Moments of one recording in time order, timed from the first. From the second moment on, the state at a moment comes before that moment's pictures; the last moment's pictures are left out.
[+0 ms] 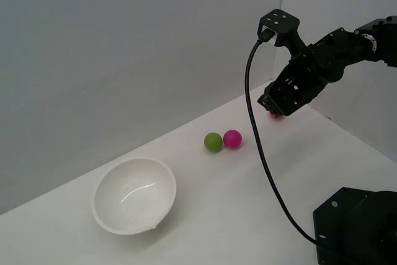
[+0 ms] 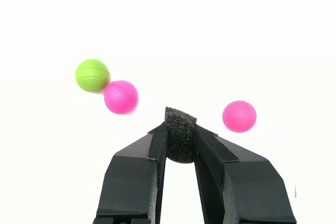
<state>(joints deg) -0.2 126.6 126.3 144.8 144.9 -0.9 35.2 9.6</state>
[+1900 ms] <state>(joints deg) -34.5 111.0 110.6 132.9 133.0 -8.5 25.0 1.9</state>
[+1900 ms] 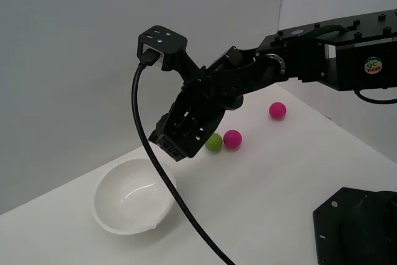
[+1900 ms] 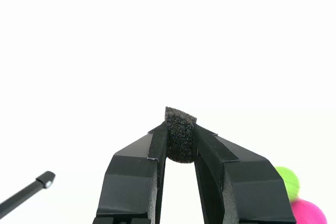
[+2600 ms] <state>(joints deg) -41.0 103.5 103.2 129.7 129.8 -8.6 21.5 0.4</state>
